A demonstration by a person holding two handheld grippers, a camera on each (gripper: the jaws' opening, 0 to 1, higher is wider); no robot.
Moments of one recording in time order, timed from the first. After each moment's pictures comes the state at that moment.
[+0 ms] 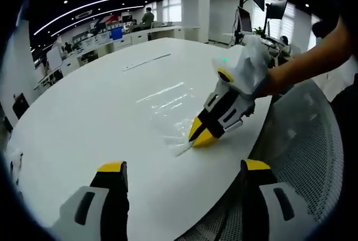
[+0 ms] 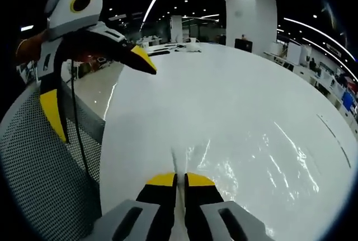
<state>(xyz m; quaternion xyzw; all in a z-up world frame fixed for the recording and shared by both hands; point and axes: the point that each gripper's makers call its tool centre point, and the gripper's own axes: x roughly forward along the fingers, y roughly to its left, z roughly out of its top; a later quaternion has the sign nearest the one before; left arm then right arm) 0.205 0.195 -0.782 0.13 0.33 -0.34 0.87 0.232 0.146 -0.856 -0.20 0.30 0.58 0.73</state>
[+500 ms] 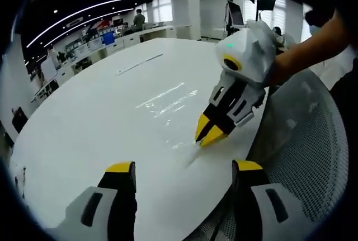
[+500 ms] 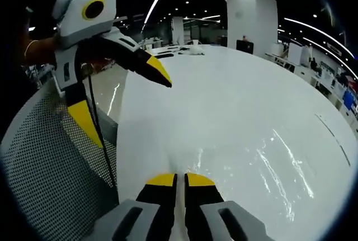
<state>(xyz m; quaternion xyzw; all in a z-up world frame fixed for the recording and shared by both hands) 0.204 0.181 -0.784 0.16 0.31 -0.36 0.86 0.214 0.140 -0.838 -0.18 0.30 0.58 0.74</state>
